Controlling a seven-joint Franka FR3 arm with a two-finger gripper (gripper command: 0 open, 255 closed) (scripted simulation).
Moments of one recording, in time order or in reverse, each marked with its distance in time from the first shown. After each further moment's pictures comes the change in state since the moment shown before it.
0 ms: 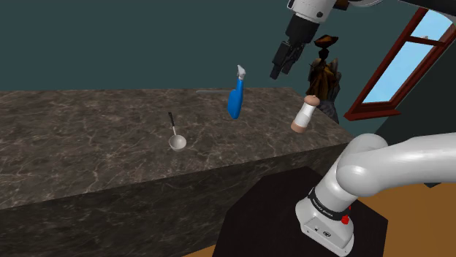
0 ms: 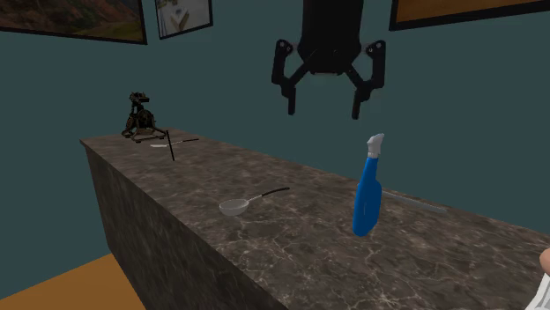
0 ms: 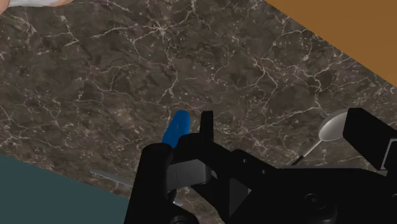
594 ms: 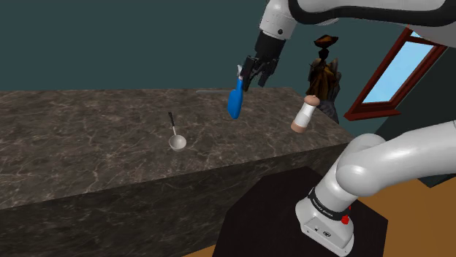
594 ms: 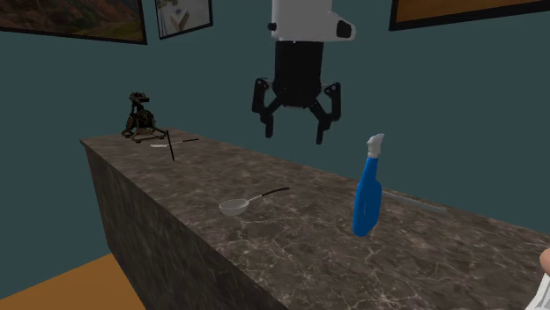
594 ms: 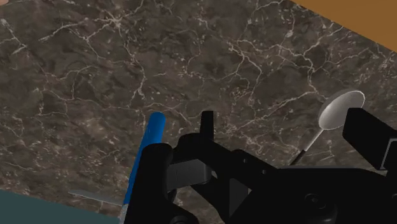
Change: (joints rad) arm -0.009 0.151 0.118 -0.027 0.067 0.167 0.188
